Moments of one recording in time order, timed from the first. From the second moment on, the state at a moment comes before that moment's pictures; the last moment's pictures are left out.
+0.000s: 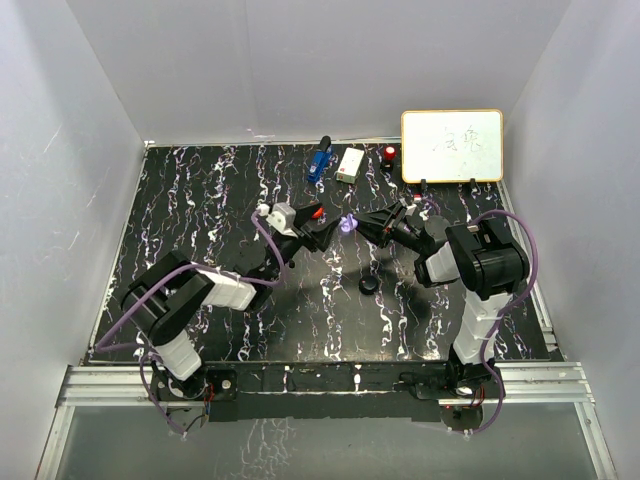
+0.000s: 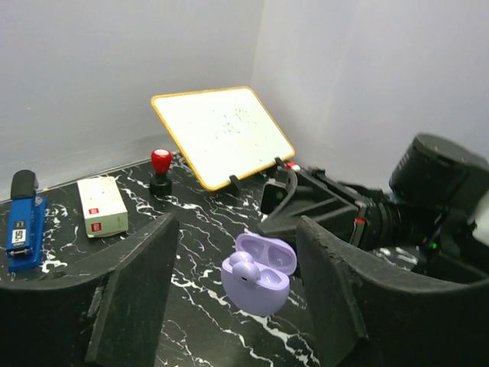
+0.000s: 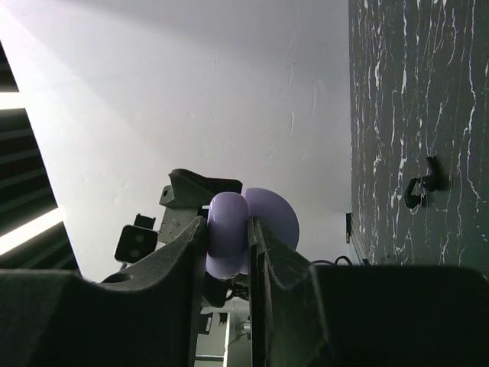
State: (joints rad) left arm -0.74 1.70 0.56 1.48 0.07 -0.16; right arm 0.18 1.93 0.58 1.50 -0.81 1.84
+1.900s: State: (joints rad) left arm -0.69 1.57 0.73 0.90 0.22 -0.55; right arm 0.18 1.81 0.58 1.35 -0.80 1.60
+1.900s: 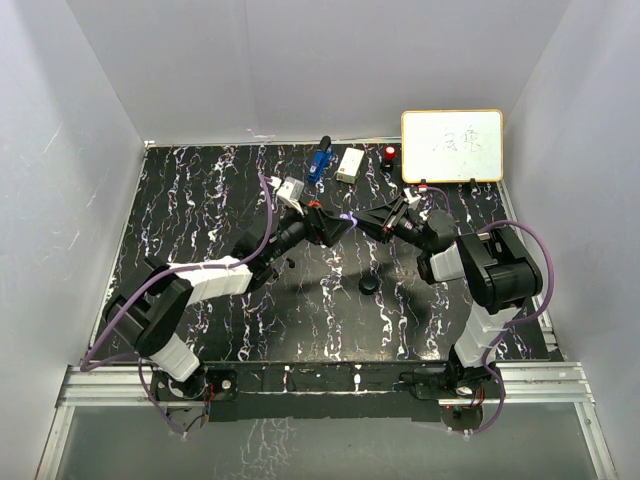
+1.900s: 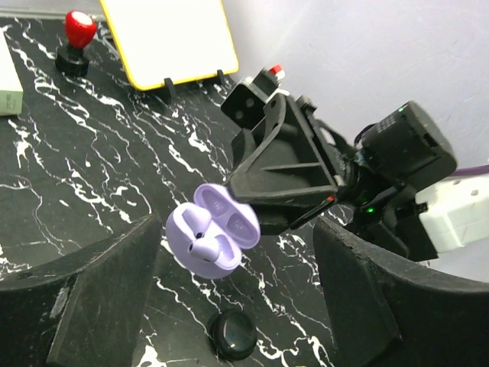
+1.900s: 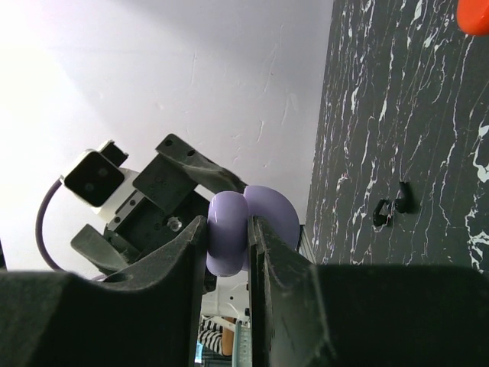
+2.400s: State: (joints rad) left arm -0.68 1.62 0.75 0.90 0.26 -0.57; right arm 0.18 1.80 0.58 1.35 -0.80 1.60
